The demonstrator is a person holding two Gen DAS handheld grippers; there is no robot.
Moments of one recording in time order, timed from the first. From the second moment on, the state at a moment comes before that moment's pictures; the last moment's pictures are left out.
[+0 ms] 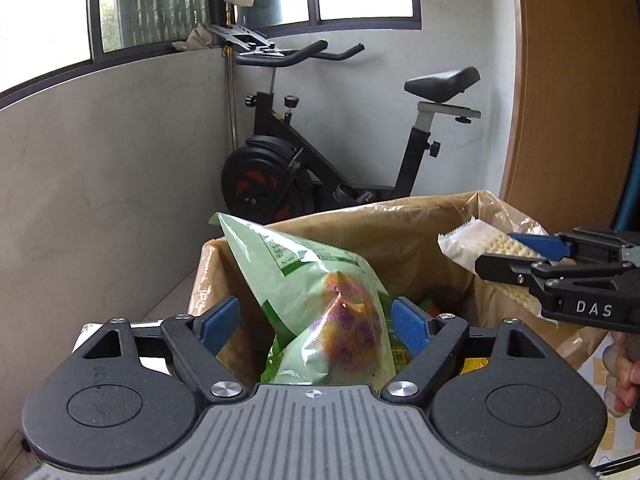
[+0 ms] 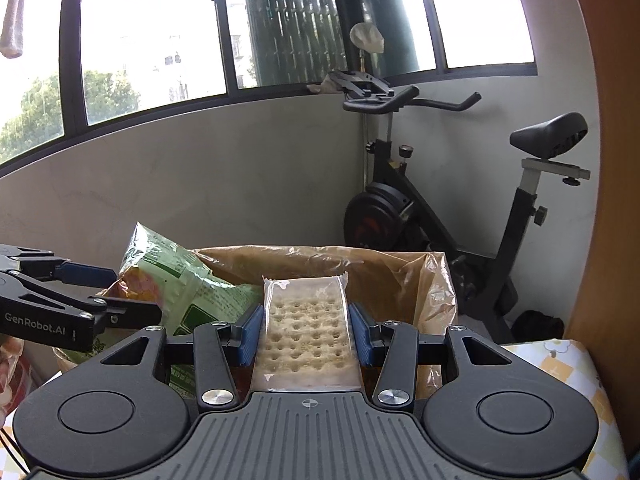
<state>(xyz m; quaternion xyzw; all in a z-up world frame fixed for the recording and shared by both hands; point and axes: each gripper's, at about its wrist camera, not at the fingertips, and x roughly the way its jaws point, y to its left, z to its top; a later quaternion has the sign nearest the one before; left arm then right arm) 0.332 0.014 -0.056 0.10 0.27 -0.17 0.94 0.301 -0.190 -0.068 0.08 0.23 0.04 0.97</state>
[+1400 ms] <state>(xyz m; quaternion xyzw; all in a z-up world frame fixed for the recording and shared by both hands) 0.297 0.020 -0.028 0.07 0.20 -0.14 0.97 0.262 -0.177 -0.039 0.03 0.22 0.03 0.97</state>
